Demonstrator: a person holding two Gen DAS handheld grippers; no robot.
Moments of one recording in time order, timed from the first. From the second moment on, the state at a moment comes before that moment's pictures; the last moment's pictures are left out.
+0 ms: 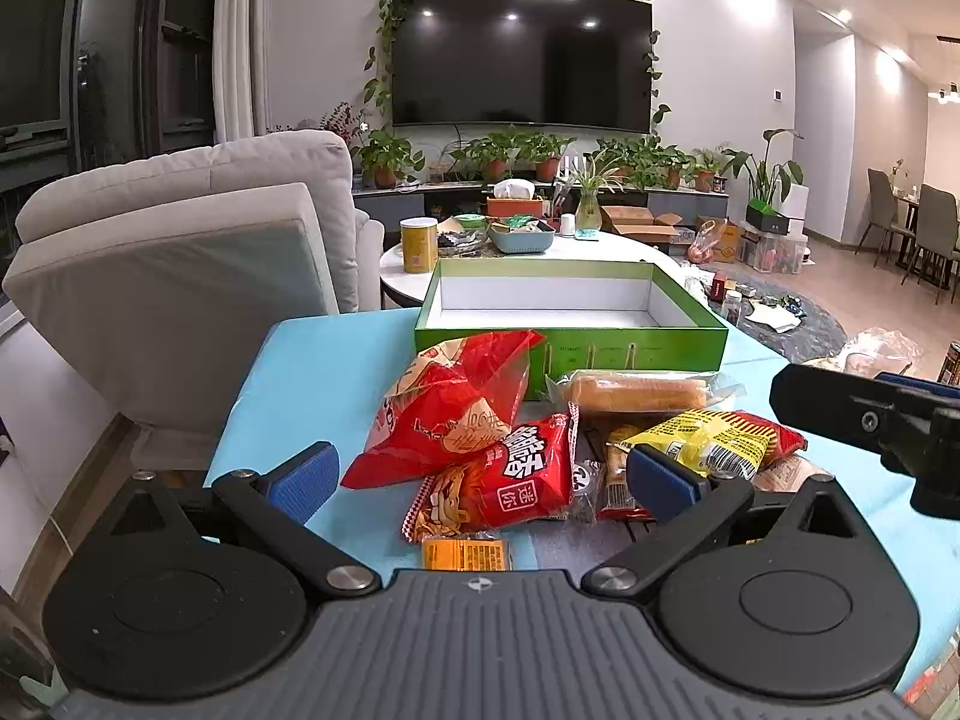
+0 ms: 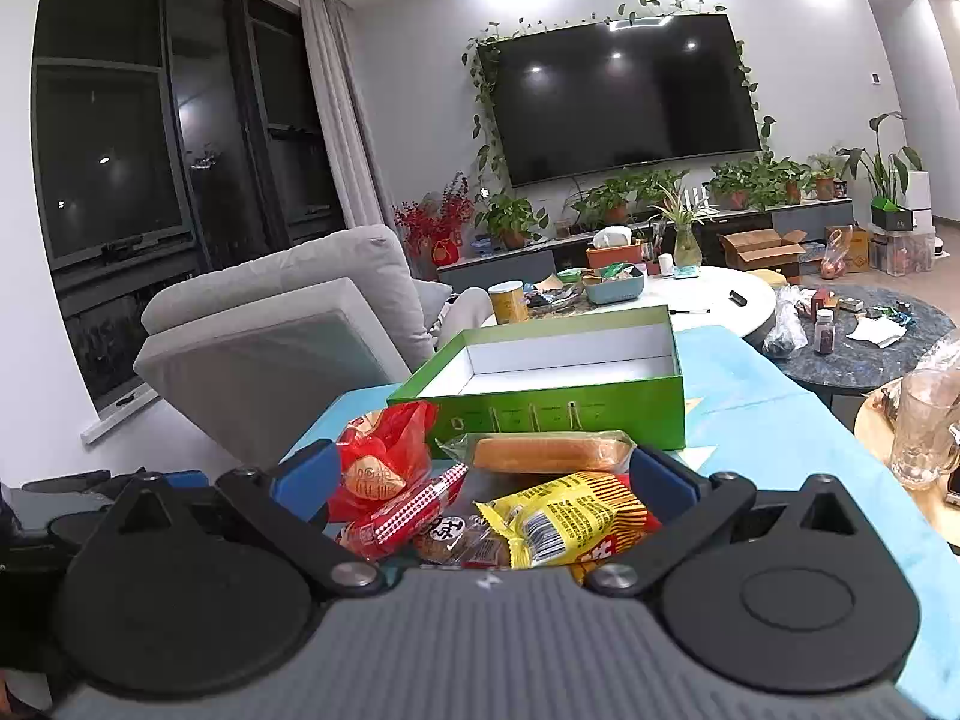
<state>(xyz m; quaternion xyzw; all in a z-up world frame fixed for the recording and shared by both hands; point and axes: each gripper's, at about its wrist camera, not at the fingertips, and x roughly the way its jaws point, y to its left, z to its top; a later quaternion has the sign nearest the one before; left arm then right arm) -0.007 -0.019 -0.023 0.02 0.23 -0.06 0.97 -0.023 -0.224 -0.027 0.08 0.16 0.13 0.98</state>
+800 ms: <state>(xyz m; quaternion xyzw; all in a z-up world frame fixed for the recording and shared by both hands) -0.009 -0.019 -0.028 0.02 0.23 -0.06 0.97 -0.029 -0.220 -0.029 0.08 0.15 0.14 0.97</state>
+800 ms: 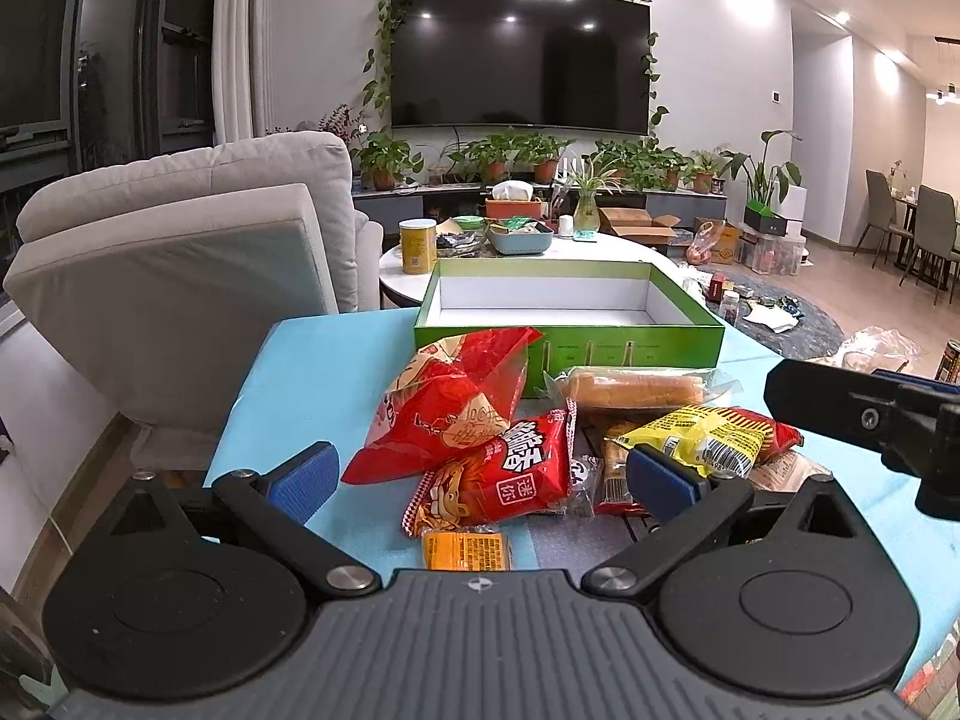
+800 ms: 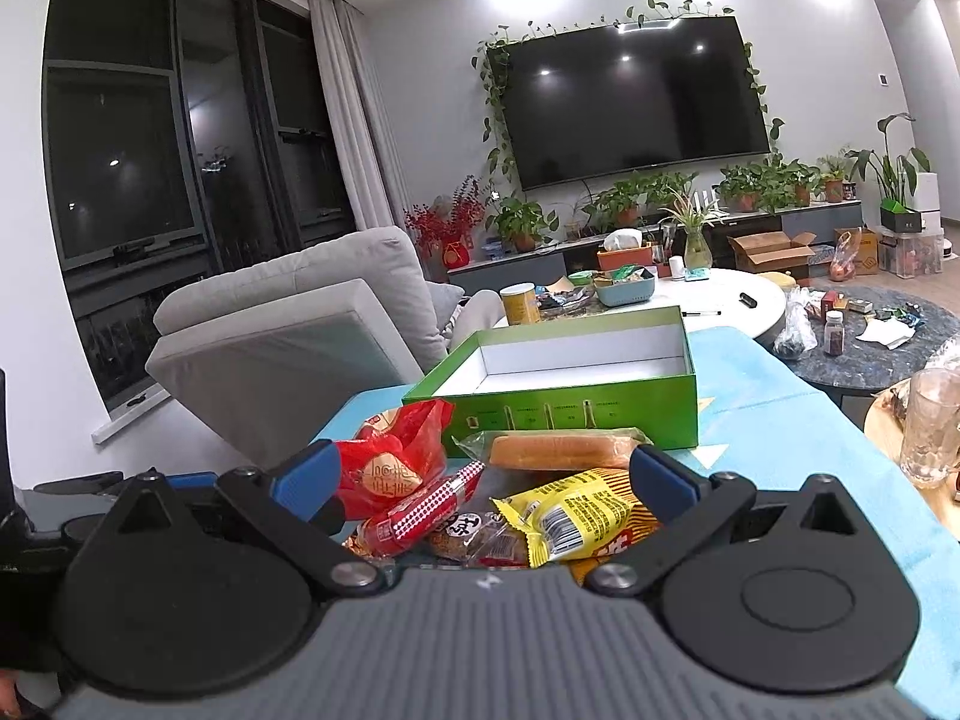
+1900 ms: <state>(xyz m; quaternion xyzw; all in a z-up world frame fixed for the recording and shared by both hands) -0.010 -0.018 -0.025 0.02 0.23 -0.06 0.97 -0.032 -0.220 -0.026 0.08 0.15 0.15 0.97</state>
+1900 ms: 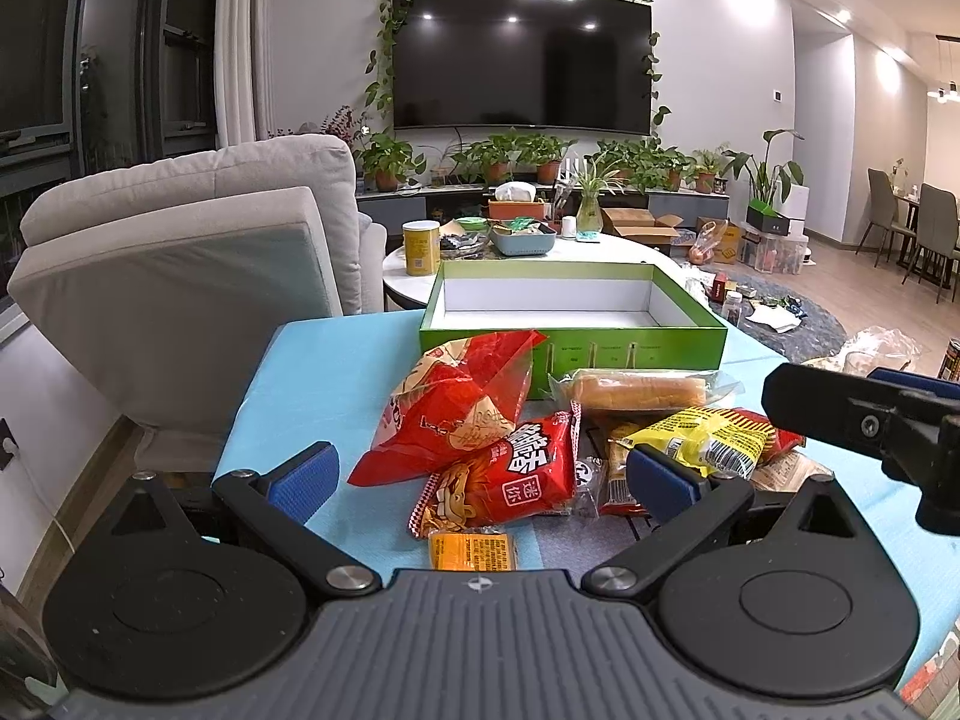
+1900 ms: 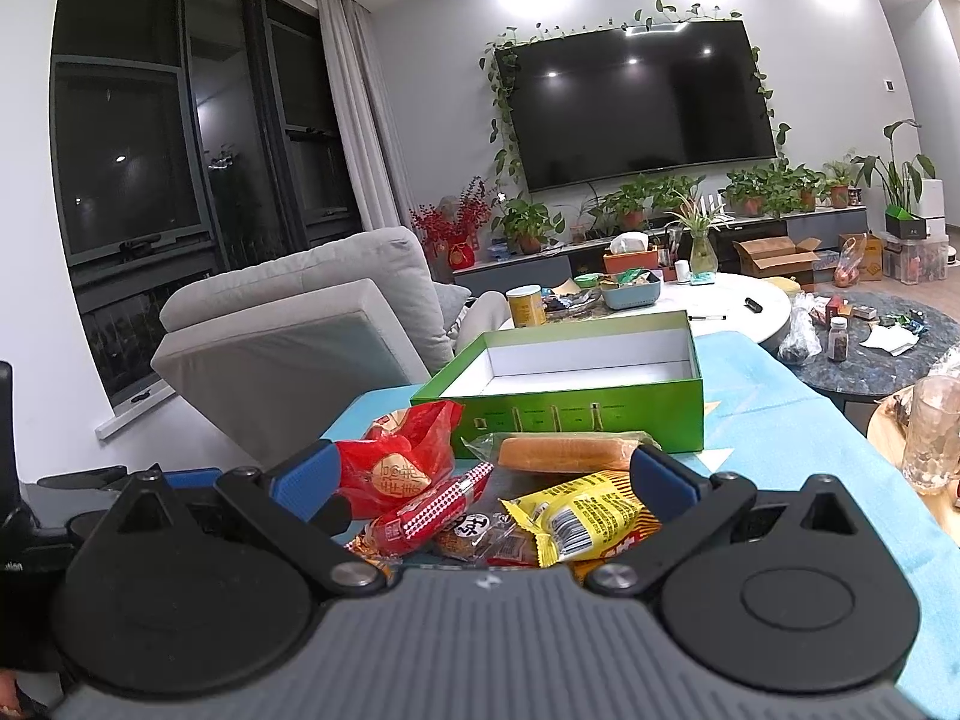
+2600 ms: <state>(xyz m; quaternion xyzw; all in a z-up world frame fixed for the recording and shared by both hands) 0.013 0.013 -0.032 0.01 0.24 -0.02 0.97 0.000 -0.197 -0.023 0.04 0.17 0.18 0.97</state>
